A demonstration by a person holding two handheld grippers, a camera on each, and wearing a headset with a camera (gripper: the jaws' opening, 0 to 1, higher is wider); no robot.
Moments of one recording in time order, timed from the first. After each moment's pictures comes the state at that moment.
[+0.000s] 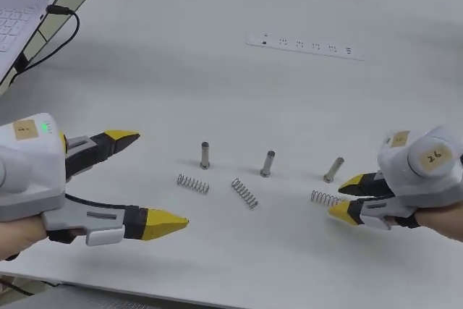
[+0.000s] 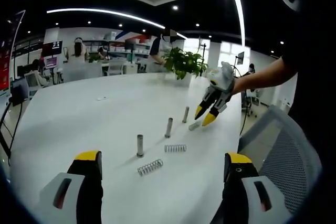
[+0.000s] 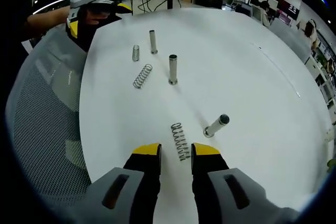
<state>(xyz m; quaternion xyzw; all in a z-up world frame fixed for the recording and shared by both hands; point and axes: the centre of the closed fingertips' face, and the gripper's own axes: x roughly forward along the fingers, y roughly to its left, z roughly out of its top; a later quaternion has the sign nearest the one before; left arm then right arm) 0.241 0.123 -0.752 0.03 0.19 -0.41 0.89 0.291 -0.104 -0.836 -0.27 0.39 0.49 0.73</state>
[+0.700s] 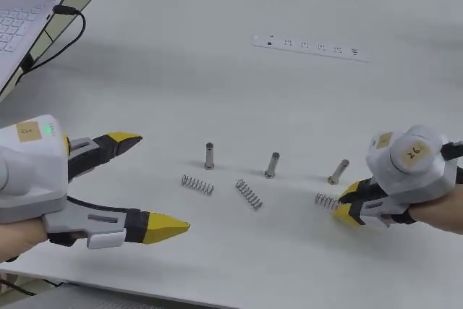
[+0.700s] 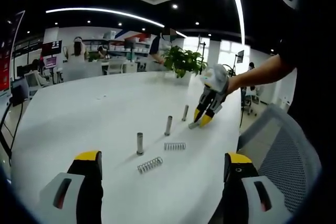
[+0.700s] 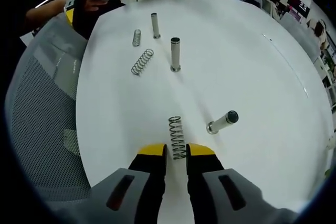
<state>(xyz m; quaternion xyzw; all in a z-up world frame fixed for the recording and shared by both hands) 0.239 0.125 -0.752 0.03 0.19 -0.41 0.89 0.290 -0.109 -0.854 -0.30 0.42 0.50 0.70</state>
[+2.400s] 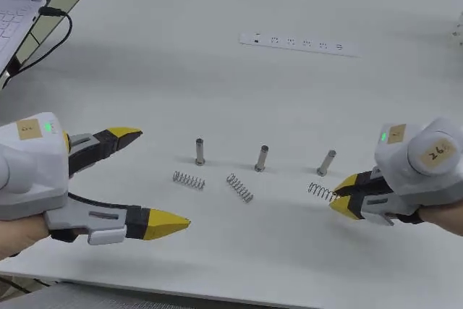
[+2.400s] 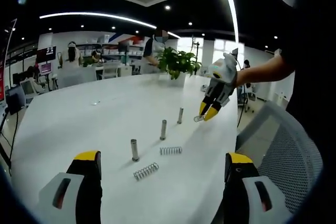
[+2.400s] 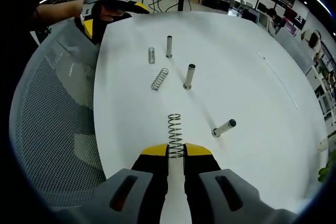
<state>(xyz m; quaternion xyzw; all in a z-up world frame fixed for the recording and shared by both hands) 0.239 0.113 -0.746 0.05 0.17 -0.43 0.89 0.263 -0.100 -0.809 -0.30 0.37 0.50 0.73</state>
